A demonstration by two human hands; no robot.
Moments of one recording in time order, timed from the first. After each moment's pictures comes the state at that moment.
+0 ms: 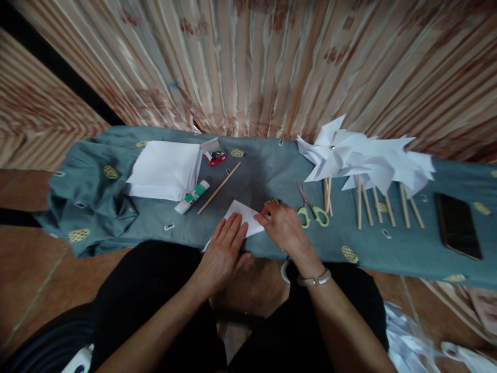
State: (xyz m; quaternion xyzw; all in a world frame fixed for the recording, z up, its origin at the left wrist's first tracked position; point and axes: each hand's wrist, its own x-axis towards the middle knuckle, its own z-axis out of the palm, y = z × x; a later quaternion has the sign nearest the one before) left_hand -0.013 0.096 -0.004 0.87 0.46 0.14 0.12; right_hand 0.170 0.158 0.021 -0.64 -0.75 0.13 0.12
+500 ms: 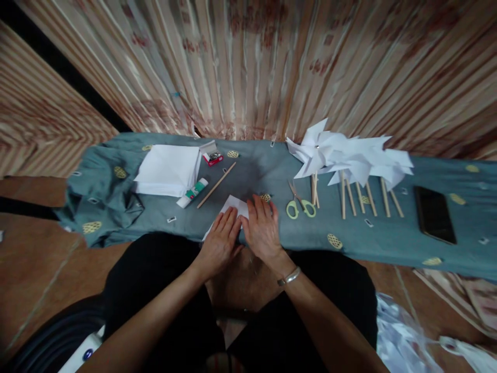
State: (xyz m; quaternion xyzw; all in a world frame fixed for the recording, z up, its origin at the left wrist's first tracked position) left_hand -0.011 0.094 -0.009 0.88 0.45 0.09 0.07; right_hand 0.139 0.115 -0.004 -0.59 -0.78 -0.02 0.20
